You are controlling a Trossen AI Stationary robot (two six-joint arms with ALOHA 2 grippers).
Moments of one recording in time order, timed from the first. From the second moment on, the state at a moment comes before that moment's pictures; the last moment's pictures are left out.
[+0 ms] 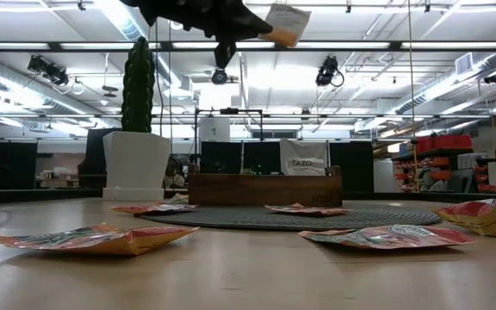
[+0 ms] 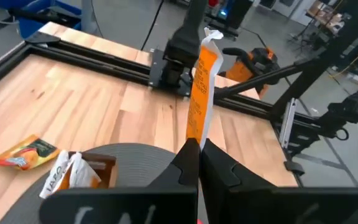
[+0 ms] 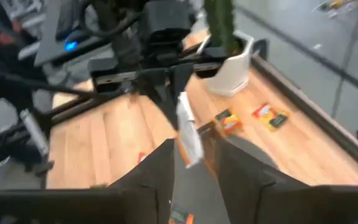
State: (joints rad) left arm 0.25 1.49 1.18 -0.02 0.35 -0.23; right arm -0.06 1.18 1.51 -0.84 0.10 0.35
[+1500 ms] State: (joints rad) left arm 0.25 1.49 1.18 -0.02 0.33 -0.21; right arm -0.24 1.58 1.78 -1.03 -0.30 0.11
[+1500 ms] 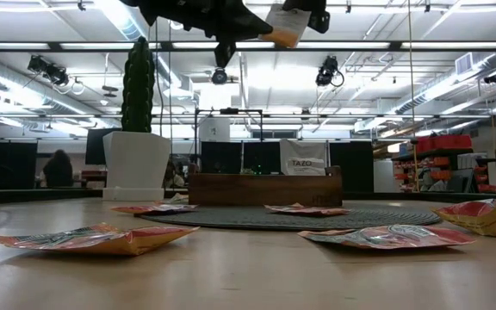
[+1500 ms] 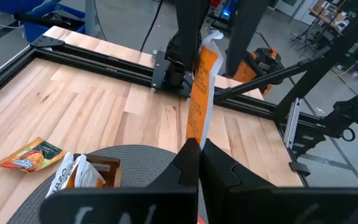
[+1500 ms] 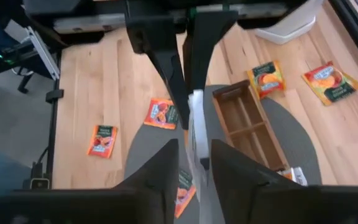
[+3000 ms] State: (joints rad) left arm 0.51 1.14 1.17 -0.16 0.38 -0.24; right arm -0.30 1.57 1.52 -0.98 -0.09 -0.23
